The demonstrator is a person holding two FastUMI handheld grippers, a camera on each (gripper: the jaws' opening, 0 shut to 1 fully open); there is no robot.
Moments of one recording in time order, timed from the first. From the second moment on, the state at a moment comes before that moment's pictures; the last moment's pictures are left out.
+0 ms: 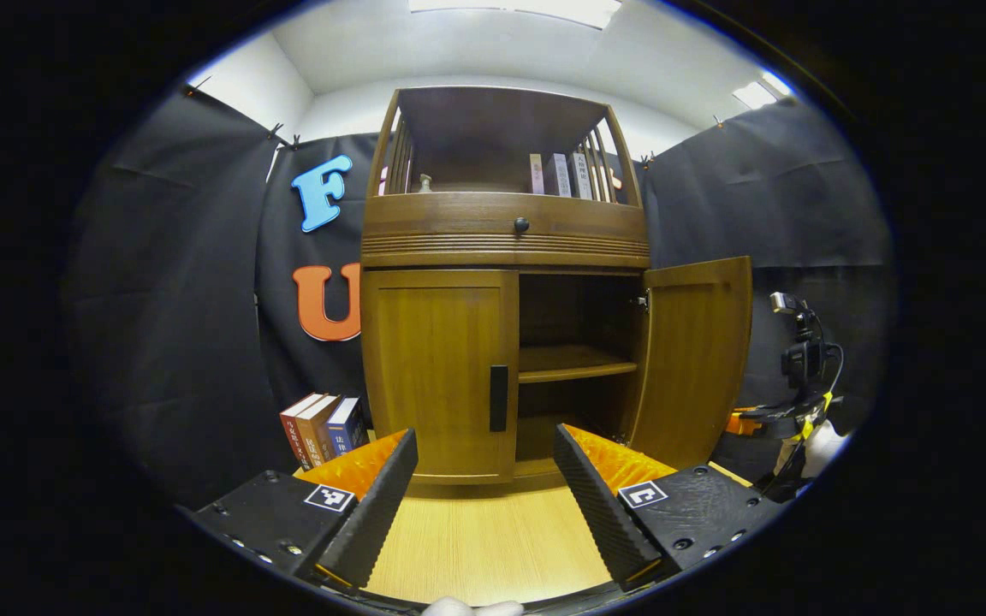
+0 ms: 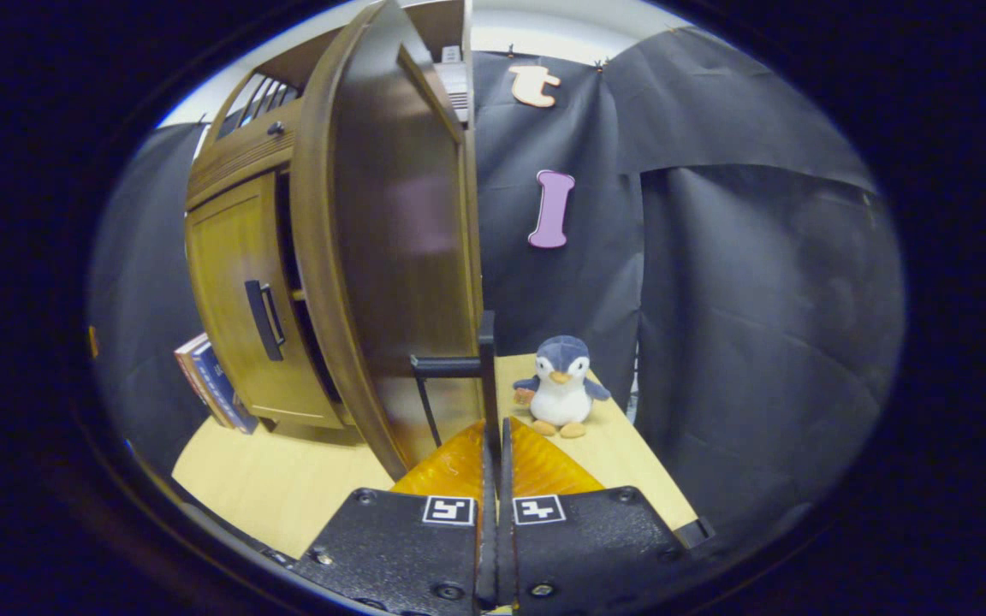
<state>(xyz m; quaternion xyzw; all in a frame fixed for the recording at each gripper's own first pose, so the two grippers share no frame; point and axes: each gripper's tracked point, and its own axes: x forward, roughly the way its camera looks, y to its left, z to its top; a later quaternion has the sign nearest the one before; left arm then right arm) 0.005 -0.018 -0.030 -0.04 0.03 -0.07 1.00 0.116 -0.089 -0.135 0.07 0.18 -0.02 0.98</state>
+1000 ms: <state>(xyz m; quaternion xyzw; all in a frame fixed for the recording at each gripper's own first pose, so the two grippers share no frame) 0.003 -0.094 -0.024 -0.07 0.06 0.05 0.99 0.129 -0.149 -0.142 0.01 0.20 0.16 0.97</state>
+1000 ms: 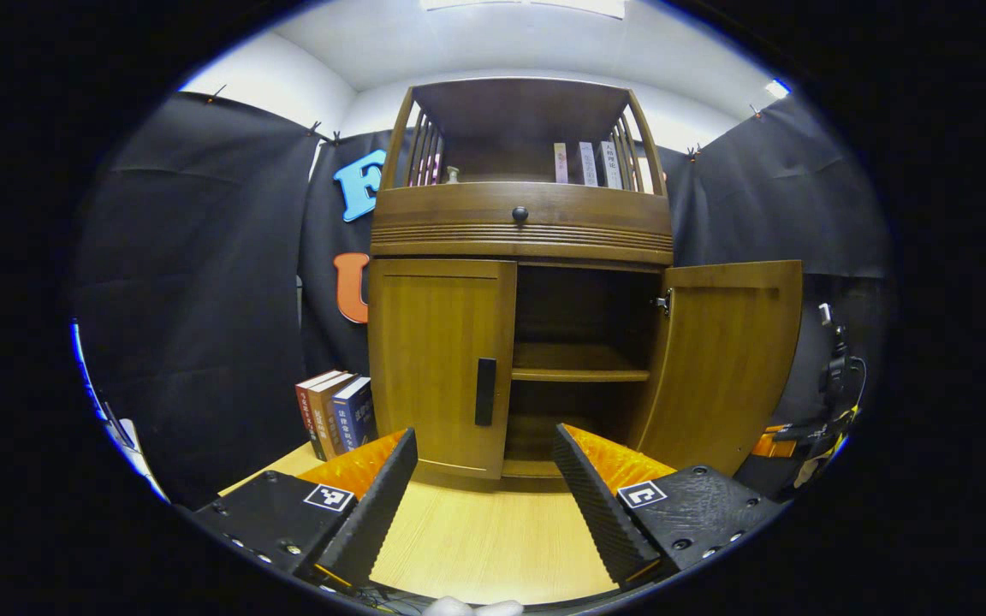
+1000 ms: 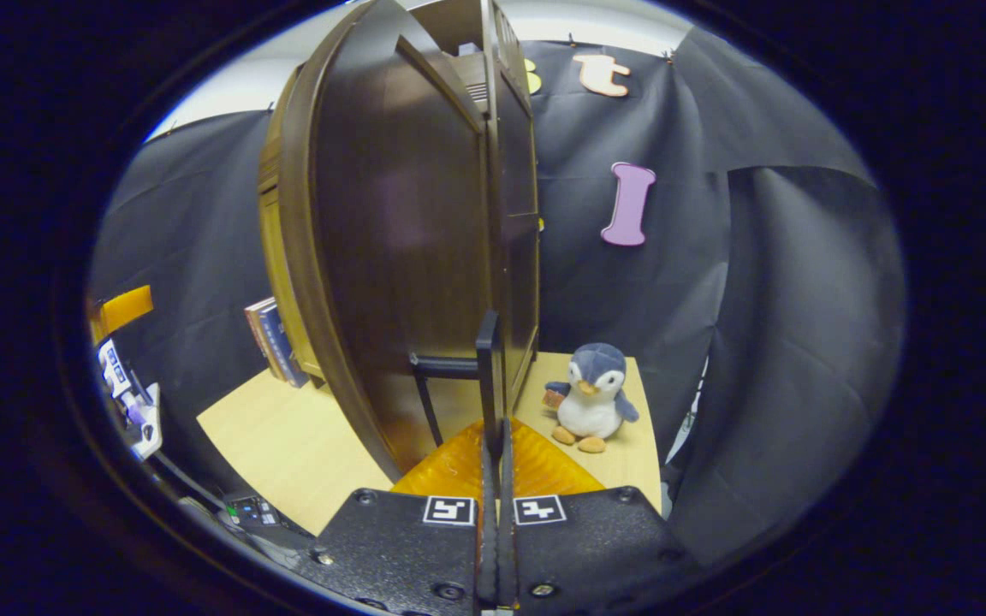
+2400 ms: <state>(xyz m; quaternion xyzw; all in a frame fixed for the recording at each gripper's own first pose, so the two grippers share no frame) 0.050 -0.019 -0.034 -0.06 0.05 -0.06 1.00 0.040 -0.076 -0.017 0.01 0.08 0.00 1.00</state>
